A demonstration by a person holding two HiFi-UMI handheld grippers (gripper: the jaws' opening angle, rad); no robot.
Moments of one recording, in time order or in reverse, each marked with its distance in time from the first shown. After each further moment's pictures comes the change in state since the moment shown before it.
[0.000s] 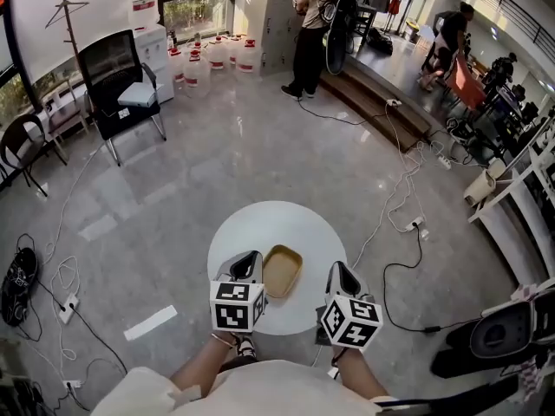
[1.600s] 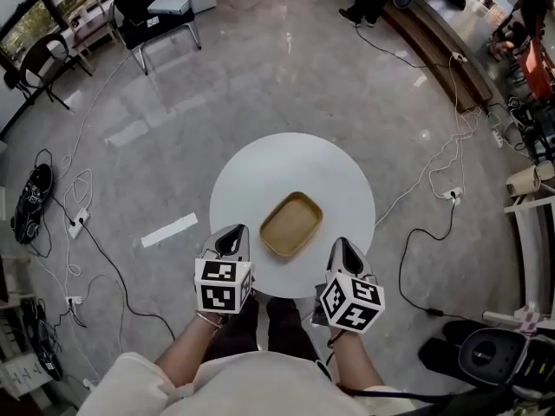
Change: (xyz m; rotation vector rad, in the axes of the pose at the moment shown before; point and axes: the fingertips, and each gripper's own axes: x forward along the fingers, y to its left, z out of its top) left arm -0.004 0.037 -0.103 -0.082 0.228 0.240; right arm 0.049 -0.015 -0.090 0.008 0.283 0.114
